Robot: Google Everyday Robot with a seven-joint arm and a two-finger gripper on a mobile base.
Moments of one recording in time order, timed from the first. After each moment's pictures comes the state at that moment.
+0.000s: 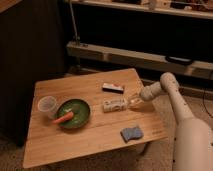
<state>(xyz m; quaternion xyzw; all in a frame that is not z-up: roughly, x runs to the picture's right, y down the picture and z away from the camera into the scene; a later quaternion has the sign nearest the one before) 0.181 0.070 0.915 -0.28 -0.41 0.05 0.87</state>
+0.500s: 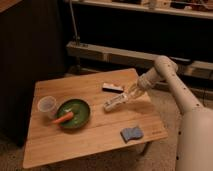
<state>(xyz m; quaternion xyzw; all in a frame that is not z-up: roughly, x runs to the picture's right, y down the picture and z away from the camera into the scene) 0.173 -0.002 0.856 -0.28 -0.30 -0.09 0.91</state>
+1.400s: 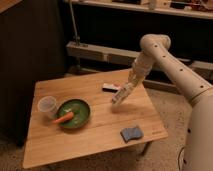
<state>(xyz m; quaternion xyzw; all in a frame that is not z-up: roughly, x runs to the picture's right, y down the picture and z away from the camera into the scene) 0.166 -0.046 0.793 -0.23 -0.16 -0.25 0.93</state>
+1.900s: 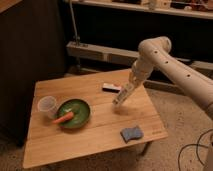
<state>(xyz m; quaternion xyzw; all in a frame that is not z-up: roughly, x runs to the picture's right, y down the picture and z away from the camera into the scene) 0.162 -0.036 0.772 -0.19 -0.13 -0.29 0.93</state>
